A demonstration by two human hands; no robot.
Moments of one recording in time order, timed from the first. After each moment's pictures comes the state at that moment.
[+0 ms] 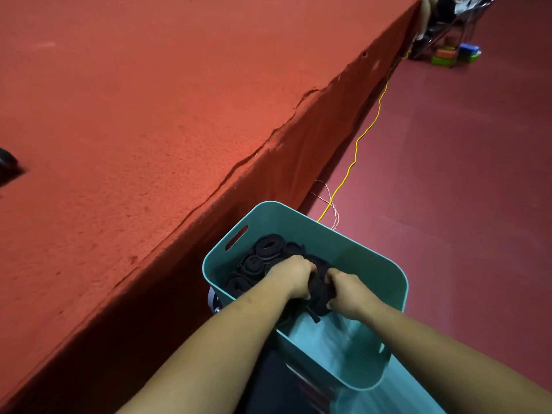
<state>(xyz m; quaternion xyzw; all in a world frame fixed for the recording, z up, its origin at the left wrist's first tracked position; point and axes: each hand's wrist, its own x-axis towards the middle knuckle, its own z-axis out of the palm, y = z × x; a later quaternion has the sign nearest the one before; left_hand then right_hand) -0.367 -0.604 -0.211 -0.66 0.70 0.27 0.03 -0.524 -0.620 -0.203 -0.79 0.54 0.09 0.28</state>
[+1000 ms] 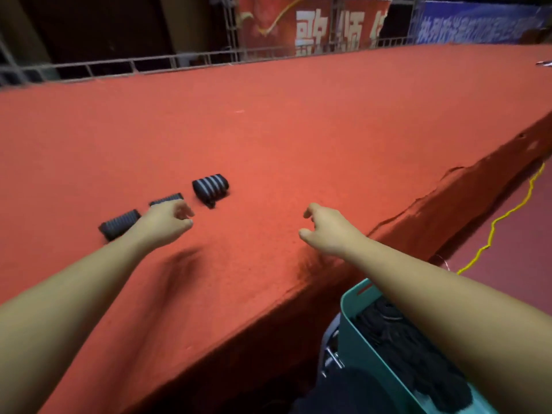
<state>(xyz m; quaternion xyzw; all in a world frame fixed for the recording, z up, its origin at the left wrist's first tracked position) -0.010 -0.336 -0.002 -0.92 0.33 0.04 -0.22 -0.241 -0.567 -0.018 -0.93 0.27 -0.10 0.22</state>
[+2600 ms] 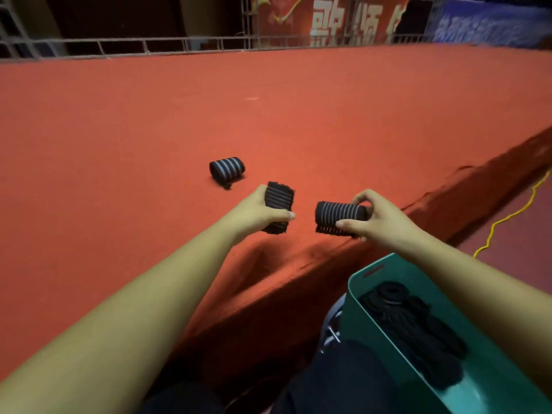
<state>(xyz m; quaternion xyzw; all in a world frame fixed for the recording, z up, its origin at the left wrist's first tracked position) -0.102 -0.378 -0.013 -0.74 0.36 0.27 -0.50 -0.296 -0.561 -0.006 -0.86 0.26 -0.15 0.40</state>
